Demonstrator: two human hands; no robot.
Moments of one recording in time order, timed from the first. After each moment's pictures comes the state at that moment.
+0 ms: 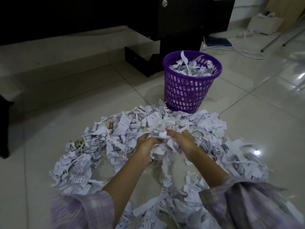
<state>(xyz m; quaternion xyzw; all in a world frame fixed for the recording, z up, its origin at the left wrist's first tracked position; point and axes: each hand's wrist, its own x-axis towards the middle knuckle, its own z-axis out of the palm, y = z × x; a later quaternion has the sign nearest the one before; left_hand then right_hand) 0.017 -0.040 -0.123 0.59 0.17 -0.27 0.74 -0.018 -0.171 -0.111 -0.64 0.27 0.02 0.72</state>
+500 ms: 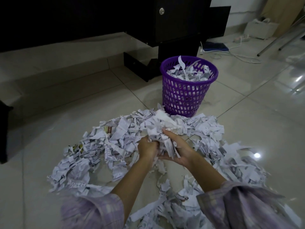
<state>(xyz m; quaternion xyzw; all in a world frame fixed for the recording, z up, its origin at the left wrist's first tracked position) 0.018 -0.059 -0.133 0.70 0.14 -0.17 0.68 -0.019 -0.167 -0.119 -0.46 0.24 0.16 0.84</state>
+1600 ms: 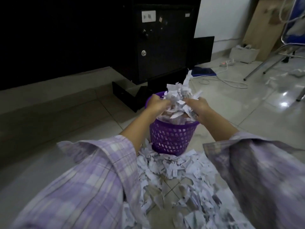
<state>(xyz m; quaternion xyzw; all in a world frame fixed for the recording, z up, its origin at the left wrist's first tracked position) 0.201 -0.199 0.055 0.80 -0.11 -0.15 0.57 0.143 -0.338 0.052 -0.68 0.29 -0.13 0.67</state>
